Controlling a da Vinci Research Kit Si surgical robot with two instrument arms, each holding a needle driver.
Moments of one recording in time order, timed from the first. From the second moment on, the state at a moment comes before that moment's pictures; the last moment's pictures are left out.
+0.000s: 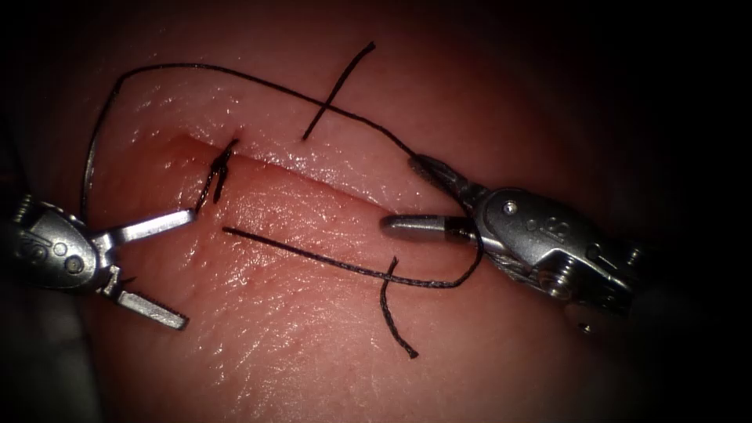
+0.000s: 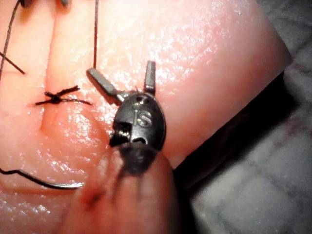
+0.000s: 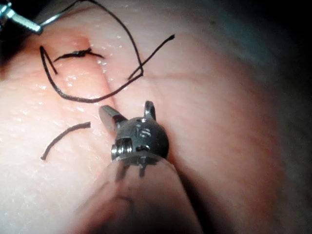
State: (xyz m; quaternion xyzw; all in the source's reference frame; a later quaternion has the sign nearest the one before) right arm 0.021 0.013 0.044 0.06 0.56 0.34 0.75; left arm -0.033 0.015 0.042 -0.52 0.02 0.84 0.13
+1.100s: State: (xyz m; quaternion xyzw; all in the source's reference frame) right arm 0.021 0.011 0.044 0.06 0.56 0.33 0.75; left arm -0.030 0.017 0.042 -0.52 0.04 0.85 0.09
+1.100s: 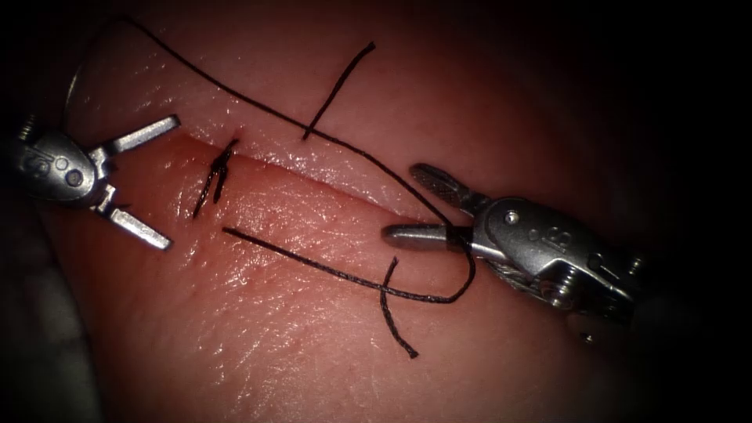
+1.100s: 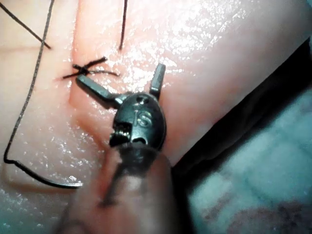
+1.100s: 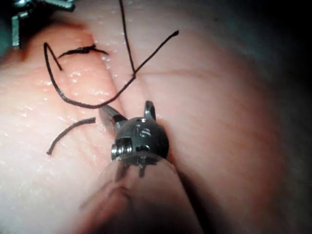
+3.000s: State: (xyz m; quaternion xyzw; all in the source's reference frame) right arm 0.022 0.010 0.044 0.06 0.57 0.32 0.75; left arm -0.035 0.023 0.043 -0.60 0.09 0.79 0.10
